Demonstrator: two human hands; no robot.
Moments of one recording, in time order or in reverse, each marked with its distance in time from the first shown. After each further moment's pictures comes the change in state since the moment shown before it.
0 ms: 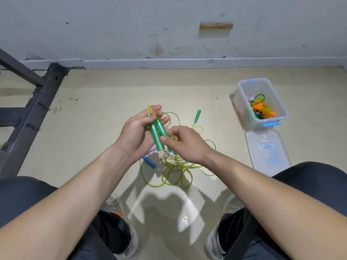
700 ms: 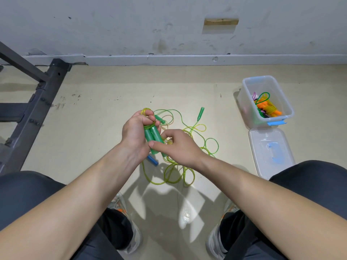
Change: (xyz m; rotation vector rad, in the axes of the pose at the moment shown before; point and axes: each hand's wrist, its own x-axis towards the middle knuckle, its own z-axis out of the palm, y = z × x) left_hand 0.000 -0.005 0.000 0.034 0.346 0.038; right_hand -0.002 -0.014 0.027 0.111 -0.003 0.120
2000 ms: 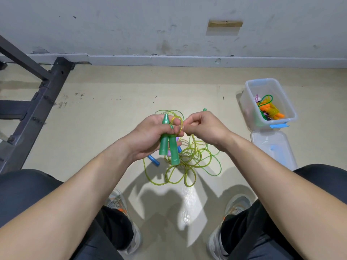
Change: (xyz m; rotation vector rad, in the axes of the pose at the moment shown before) left_hand -0.004 0.008 -0.004 0.409 -0.567 -0.136; right_hand 0.026 0.016 -0.063 0.191 0.014 0.047
